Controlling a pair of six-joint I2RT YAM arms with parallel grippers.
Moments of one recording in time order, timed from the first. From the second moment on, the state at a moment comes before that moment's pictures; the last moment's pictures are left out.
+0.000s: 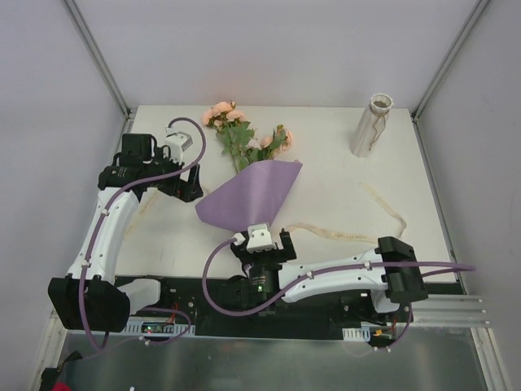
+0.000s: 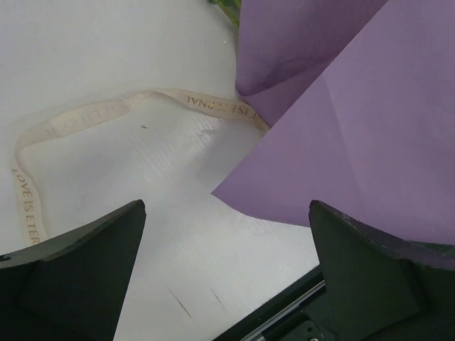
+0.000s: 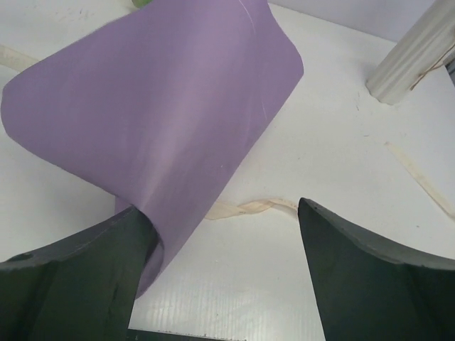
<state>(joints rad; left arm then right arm) -0.04 1.16 1.13 -0.85 0.51 0.23 1.67 1.74 1.44 -1.29 1.43 1.35</state>
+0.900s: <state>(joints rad) -0.34 1.26 1.23 -0.87 0.46 0.26 1.52 1.17 1.42 -1.44 1.47 1.51</state>
